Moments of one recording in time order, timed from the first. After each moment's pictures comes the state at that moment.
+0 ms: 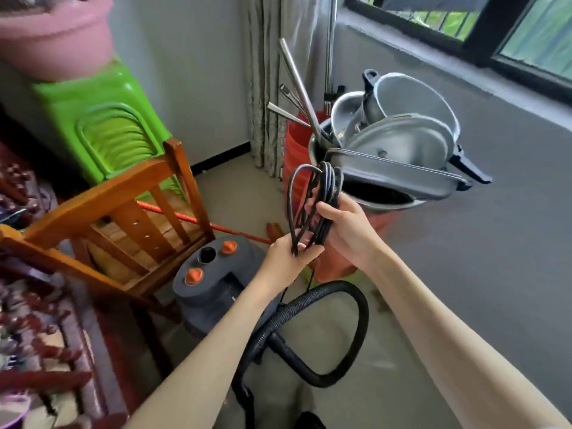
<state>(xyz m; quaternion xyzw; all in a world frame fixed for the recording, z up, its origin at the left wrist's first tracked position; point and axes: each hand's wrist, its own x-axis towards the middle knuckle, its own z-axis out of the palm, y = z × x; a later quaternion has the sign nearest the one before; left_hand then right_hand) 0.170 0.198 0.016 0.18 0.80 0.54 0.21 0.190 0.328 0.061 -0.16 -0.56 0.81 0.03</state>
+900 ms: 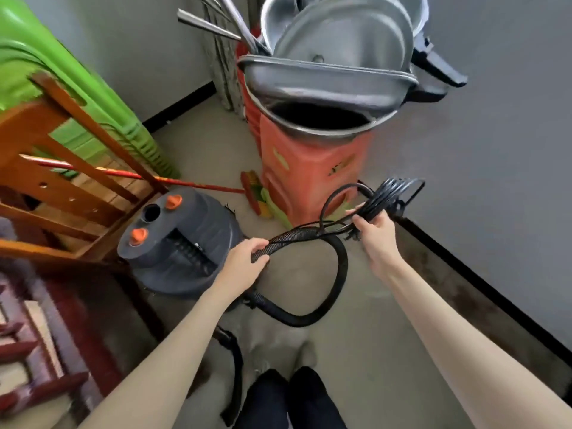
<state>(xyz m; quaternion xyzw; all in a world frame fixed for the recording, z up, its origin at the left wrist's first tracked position) 0.235 0.247 -0.116 0.17 0.89 0.32 0.28 0.313 0.473 -0.092 -0.41 -0.62 0.66 0.12</state>
